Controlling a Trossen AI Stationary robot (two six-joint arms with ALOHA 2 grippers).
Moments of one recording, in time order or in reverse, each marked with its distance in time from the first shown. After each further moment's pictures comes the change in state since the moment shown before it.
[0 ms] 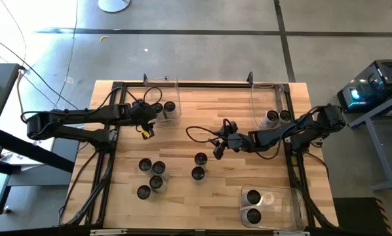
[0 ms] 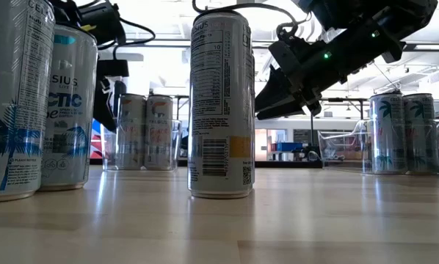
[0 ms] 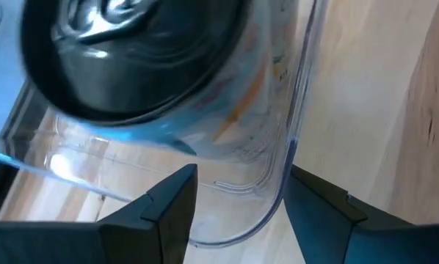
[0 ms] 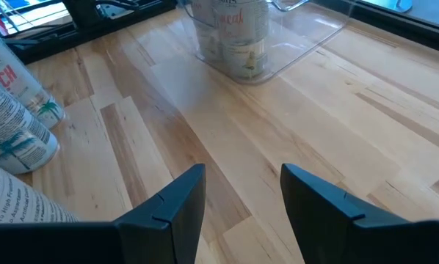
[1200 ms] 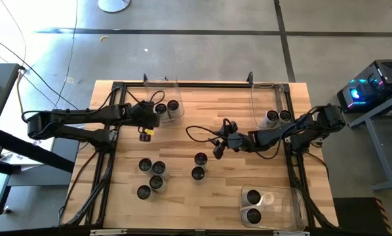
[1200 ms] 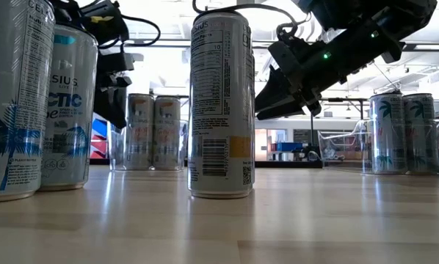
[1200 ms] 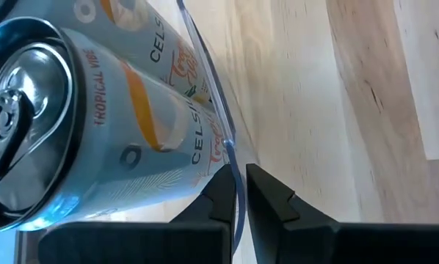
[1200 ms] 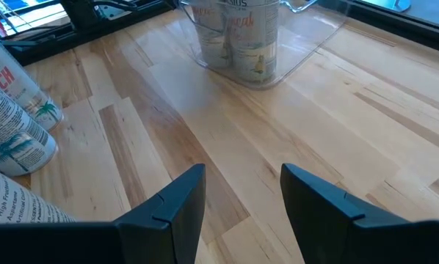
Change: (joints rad) left arm 0.001 0.005 -0.005 0.110 0.136 0.463; right arm 0.000 0.000 0.000 0.000 0.000 0.004
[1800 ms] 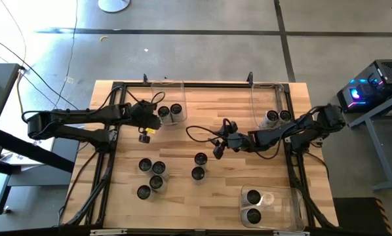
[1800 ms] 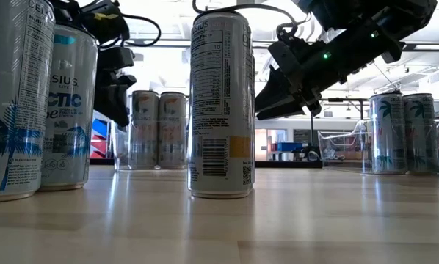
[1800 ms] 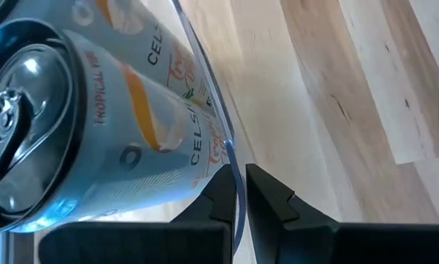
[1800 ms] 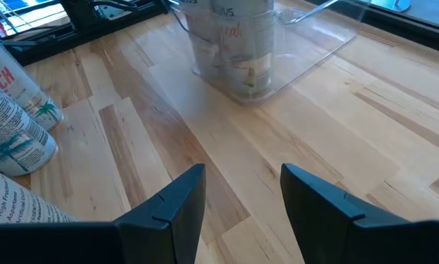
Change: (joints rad) left arm 0.000 0.000 0.000 0.029 0.105 0.083; right arm 0.000 0.000 0.000 0.000 0.000 0.000
